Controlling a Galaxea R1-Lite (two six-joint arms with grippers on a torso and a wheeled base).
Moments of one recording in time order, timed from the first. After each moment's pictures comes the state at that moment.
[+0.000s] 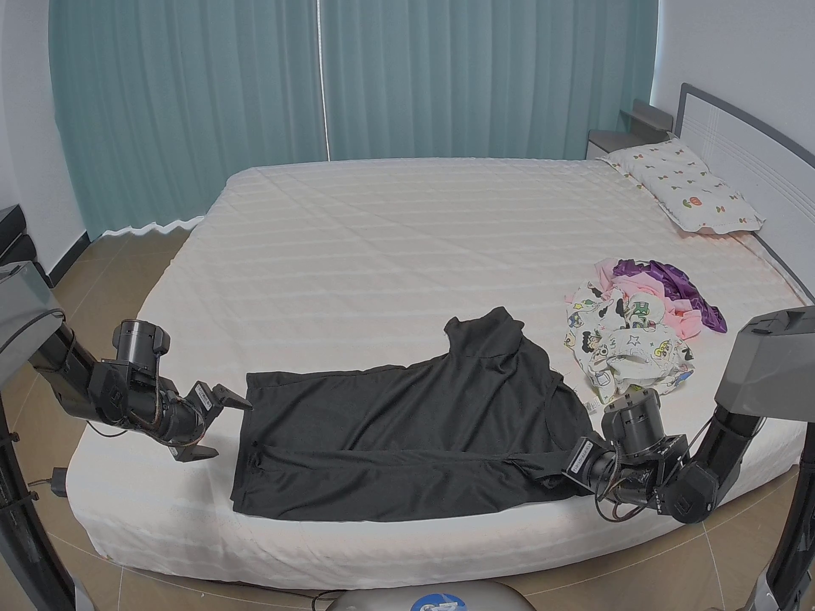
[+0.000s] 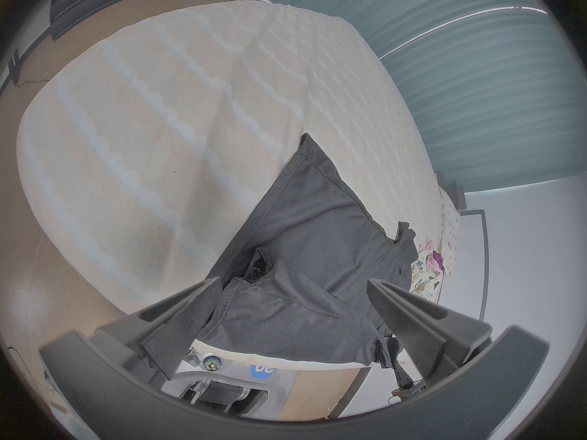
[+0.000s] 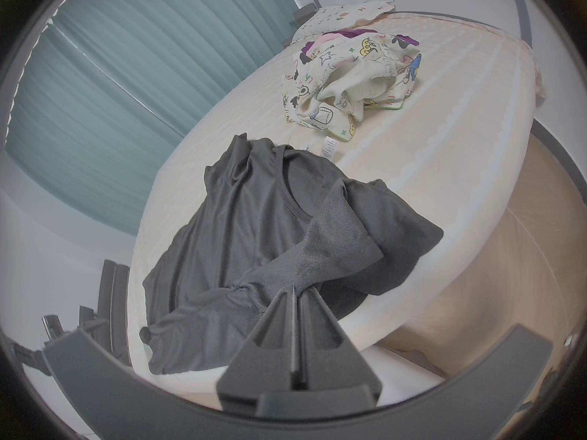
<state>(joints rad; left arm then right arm) 0.05 2.06 -0.82 -0.29 -0.39 -0.80 0.46 2.14 -0.44 -0.90 -0.19 0.93</state>
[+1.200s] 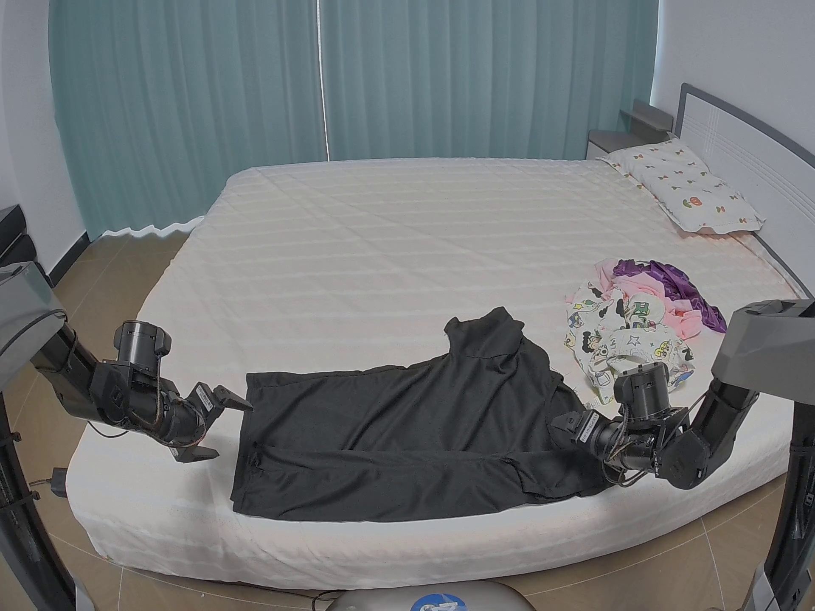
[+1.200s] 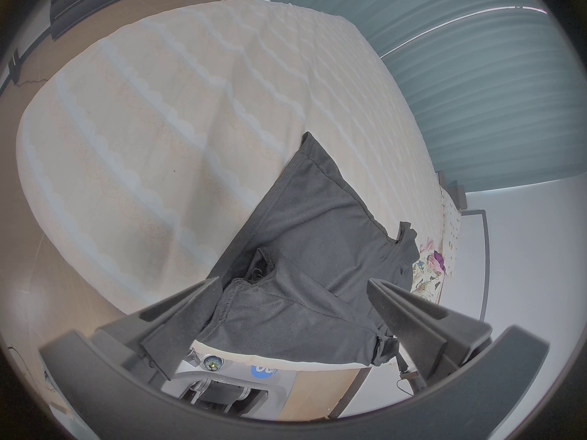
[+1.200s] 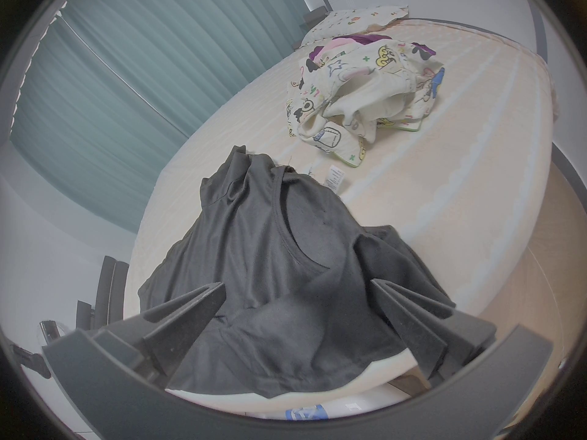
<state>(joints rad) 0.05 2.07 -0.82 -0.29 -0.39 -0.80 0.31 2.24 -0.62 -0.89 -0.08 0.80</state>
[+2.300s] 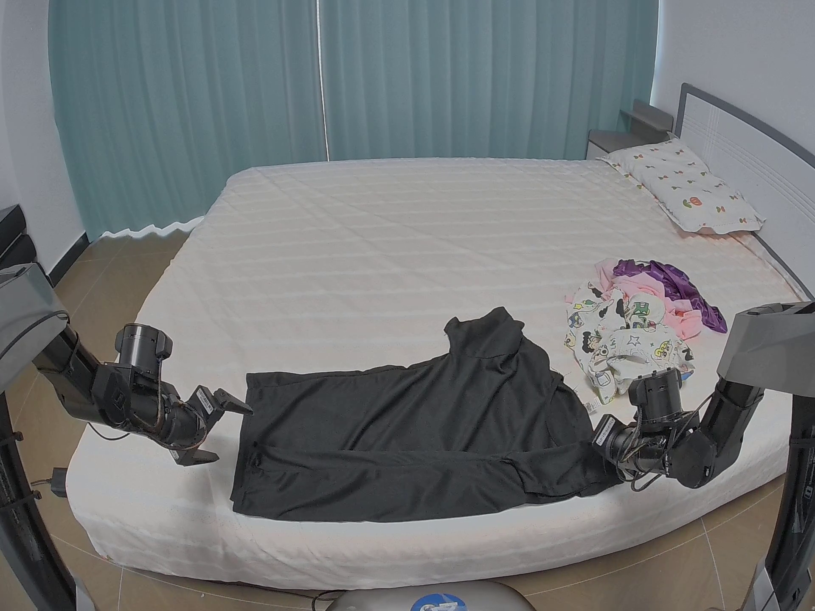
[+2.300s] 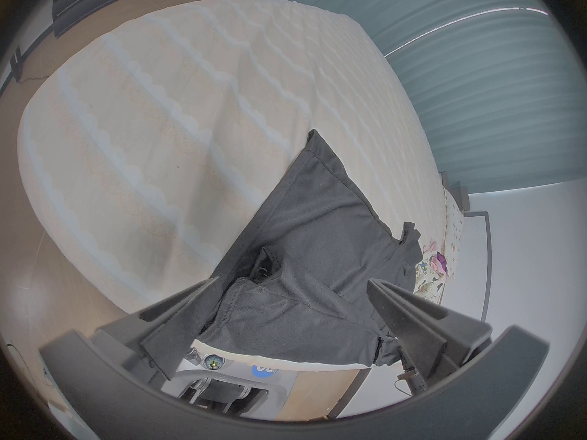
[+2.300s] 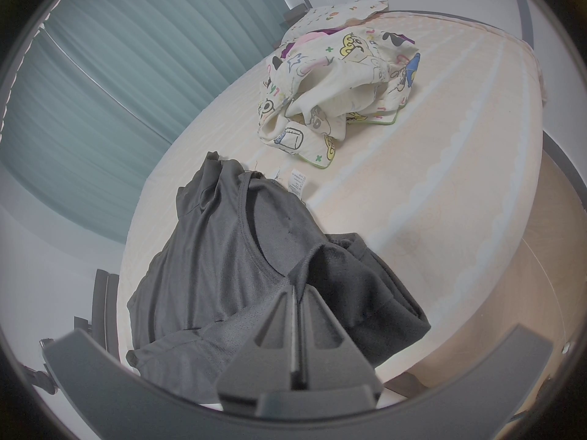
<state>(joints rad) 0.05 2.08 -0.82 -0.28 -0.39 -0.81 0.23 2.24 -0.56 -0.91 -0.07 0.81</state>
